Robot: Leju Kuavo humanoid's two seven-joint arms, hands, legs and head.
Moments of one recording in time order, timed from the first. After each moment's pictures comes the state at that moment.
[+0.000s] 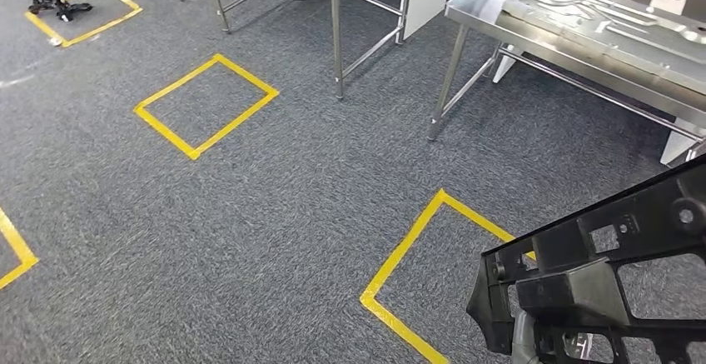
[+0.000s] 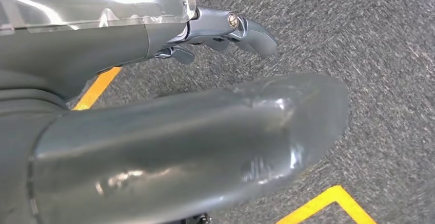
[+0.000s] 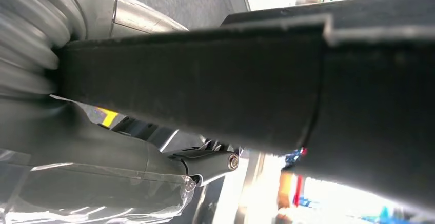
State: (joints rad) left arm -0.08 -0.20 1.13 -0.29 -0.97 -0.05 -0.59; right arm 0.46 0.36 -0.18 -1.93 0.15 0.00 -0.60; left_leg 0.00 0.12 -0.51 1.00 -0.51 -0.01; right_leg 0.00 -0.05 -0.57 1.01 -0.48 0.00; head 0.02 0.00
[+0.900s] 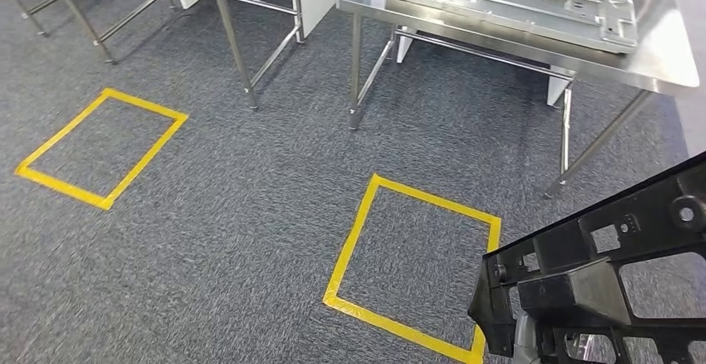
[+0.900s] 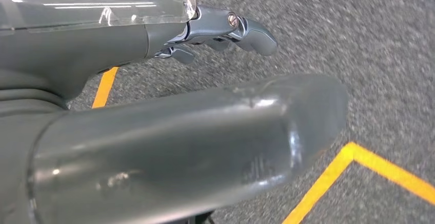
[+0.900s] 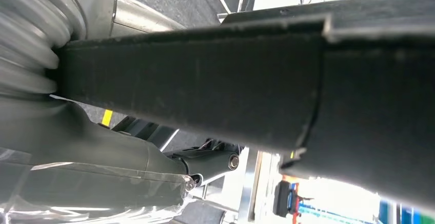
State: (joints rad) left arm -0.08 -0.20 1.14 -0.29 -0.98 -0.05 -0.59; right arm 0.46 0.36 -0.18 -1.94 0.15 0.00 -0.59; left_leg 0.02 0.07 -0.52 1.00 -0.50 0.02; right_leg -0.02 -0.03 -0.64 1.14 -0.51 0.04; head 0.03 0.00
